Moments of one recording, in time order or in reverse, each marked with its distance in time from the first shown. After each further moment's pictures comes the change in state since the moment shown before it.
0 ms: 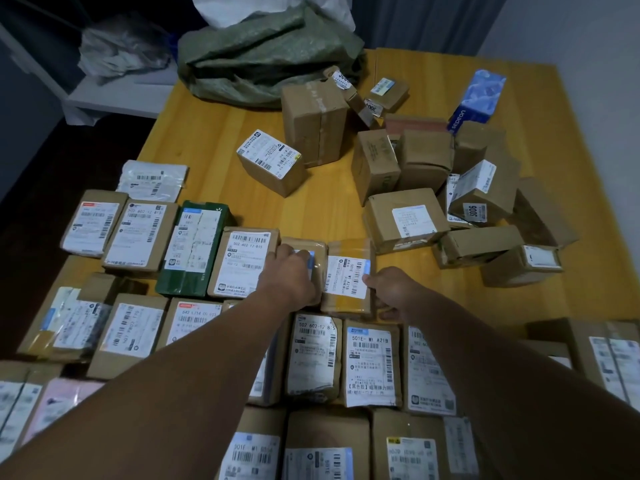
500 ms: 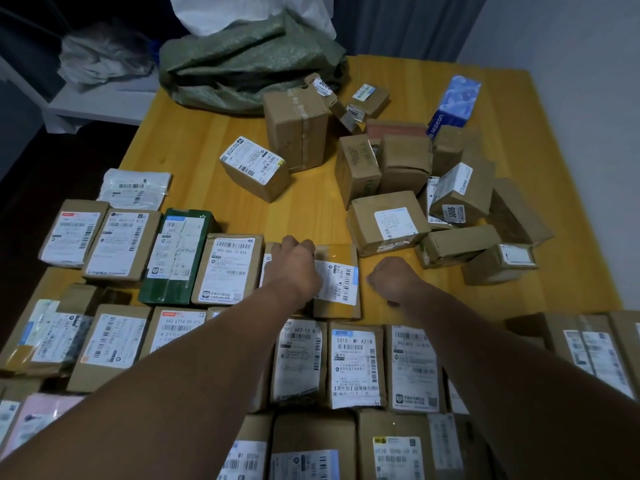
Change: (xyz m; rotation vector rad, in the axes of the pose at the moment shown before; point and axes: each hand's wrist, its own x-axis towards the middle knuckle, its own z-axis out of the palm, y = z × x) left_hand 0.007 0.031 -0.001 -0.020 0.079 0.060; right_hand 0.005 -0.005 -0.029 -0.267 0.131 -0.121
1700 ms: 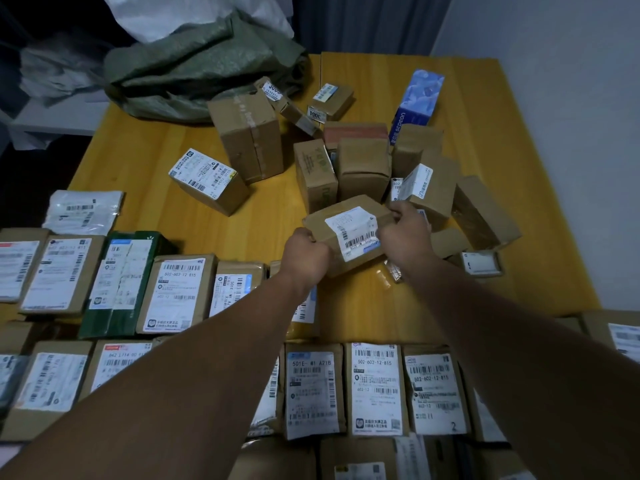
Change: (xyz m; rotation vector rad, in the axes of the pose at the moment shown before) left_hand 0.039 0.104 0.020 -0.969 -0.038 -0.204; right_hand 0.034 0.009 -0.099 0.390 0.369 -0.193
